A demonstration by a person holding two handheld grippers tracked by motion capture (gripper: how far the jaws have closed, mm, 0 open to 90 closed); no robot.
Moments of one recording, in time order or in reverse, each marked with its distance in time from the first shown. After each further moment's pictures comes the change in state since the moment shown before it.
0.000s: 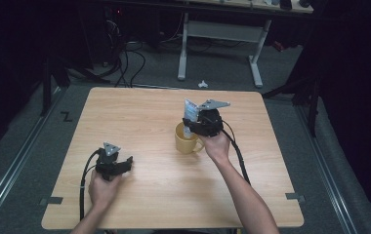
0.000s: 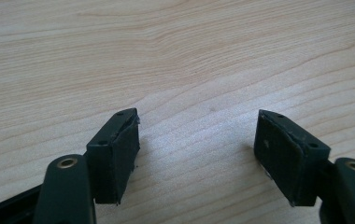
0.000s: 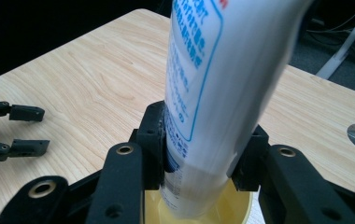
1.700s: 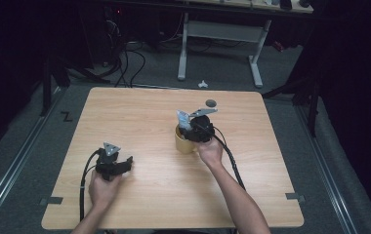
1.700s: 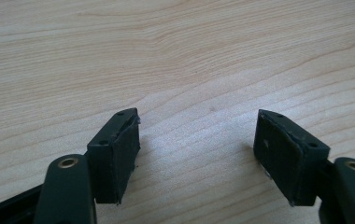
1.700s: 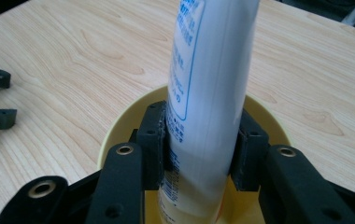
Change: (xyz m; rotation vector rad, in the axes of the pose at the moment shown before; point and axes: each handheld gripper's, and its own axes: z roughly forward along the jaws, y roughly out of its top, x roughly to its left) left arm 0.000 0.000 0.000 0.000 0.003 -0.001; right arm 0.001 -0.027 0.042 0.131 -0.011 0.017
